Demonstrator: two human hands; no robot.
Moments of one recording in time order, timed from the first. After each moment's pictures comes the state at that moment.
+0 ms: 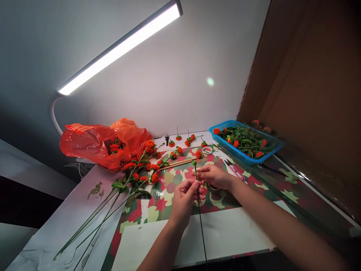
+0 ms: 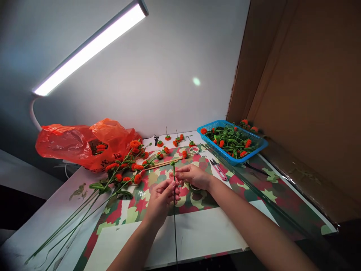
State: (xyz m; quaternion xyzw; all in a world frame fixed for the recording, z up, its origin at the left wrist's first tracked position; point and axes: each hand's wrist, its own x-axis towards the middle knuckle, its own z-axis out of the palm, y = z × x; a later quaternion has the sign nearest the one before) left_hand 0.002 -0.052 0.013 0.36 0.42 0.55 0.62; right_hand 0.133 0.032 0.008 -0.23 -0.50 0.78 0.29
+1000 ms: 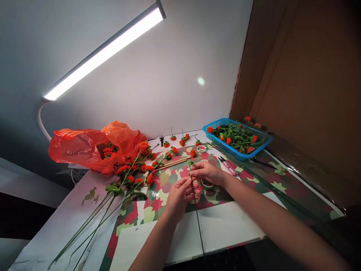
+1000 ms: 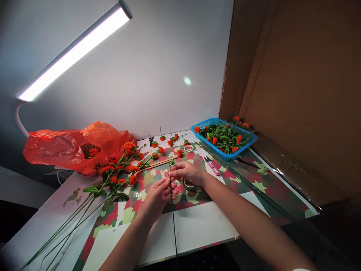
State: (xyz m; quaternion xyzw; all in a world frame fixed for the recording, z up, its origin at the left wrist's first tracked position) left_hand -0.005 -0.045 0.012 0.30 0.41 0.50 0.70; right_hand 0.134 0.034 0.008 -0.24 -0.53 0.76 0.30
